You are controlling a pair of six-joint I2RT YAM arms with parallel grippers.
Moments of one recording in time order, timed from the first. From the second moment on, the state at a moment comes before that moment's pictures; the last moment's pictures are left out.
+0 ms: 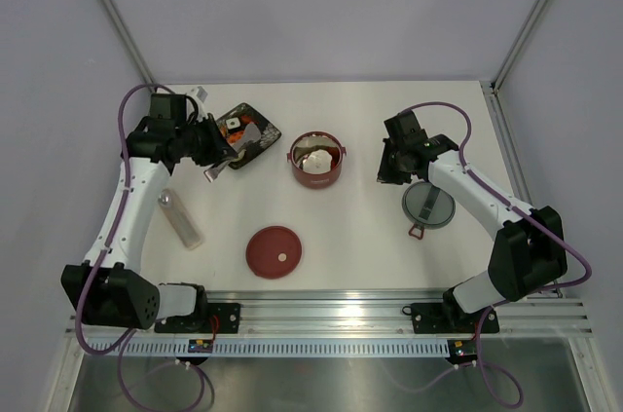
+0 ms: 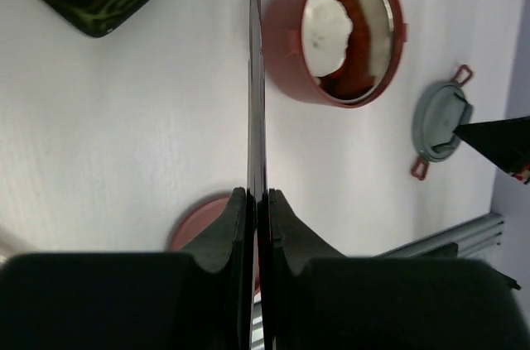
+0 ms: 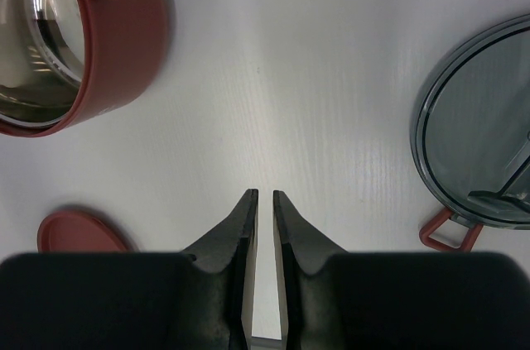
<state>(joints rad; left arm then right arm) -0.08 1.29 1.29 -0.81 0.41 -0.42 0.44 1.50 1.19 -0.69 0.06 0.62</state>
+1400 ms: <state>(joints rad) -0.21 1.47 1.43 -0.92 -0.14 -0.31 0.44 1.50 1.20 -0.70 0.06 0.62</state>
